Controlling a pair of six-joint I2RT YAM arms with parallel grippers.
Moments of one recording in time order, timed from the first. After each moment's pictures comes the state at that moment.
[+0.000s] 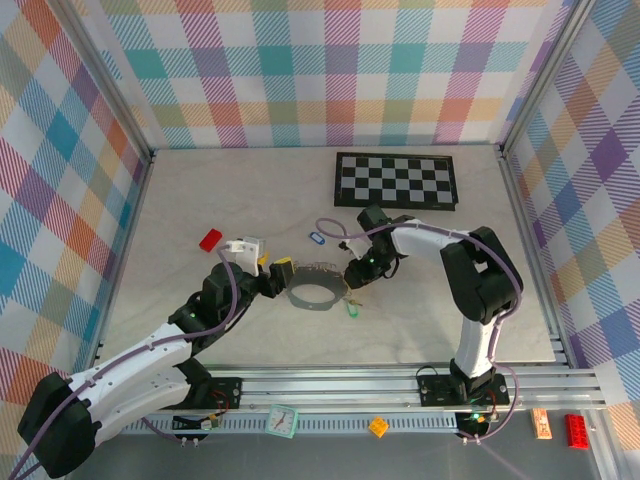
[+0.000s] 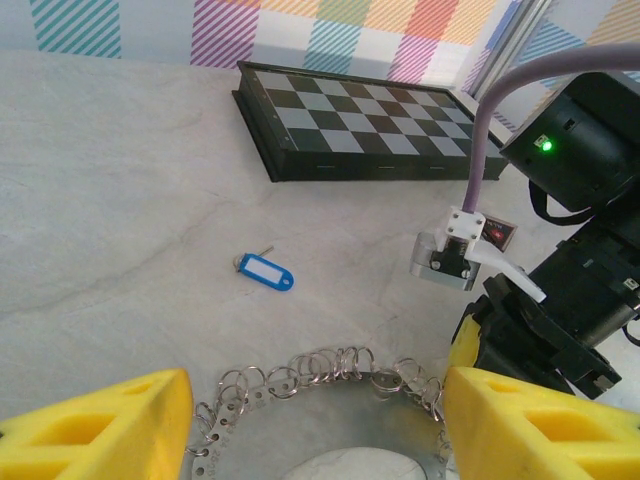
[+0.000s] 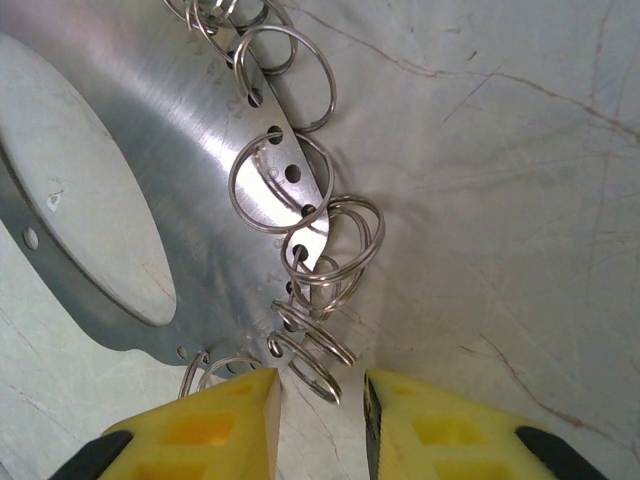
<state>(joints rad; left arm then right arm) -0.68 0.84 0.39 0.15 -0.14 -0.36 0.55 1.86 1.14 -0.67 -0.45 -0.10</state>
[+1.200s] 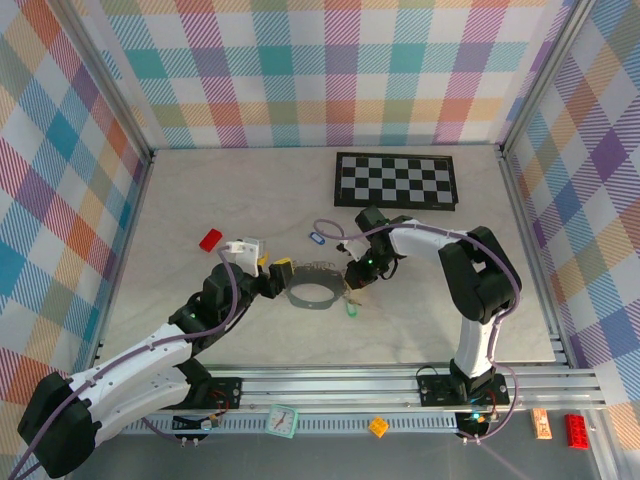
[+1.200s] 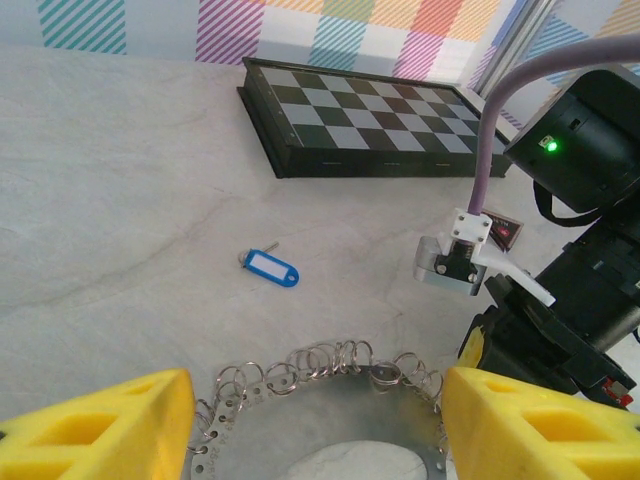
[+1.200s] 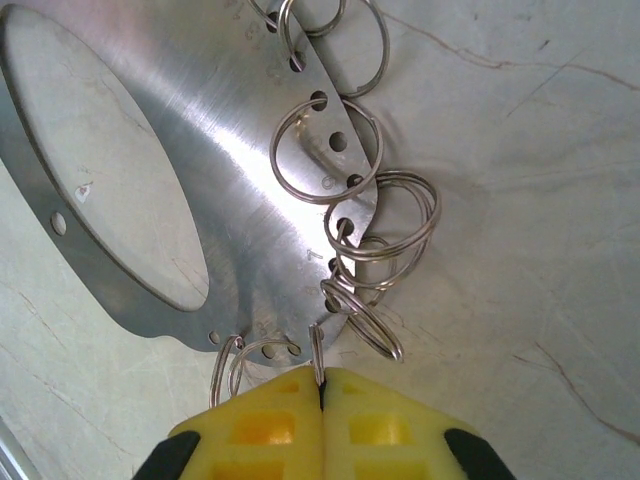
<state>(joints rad) -0.68 0.84 0.38 0.15 -0.15 -0.36 0.56 1.87 1.14 -0.68 -0.48 -0.11</state>
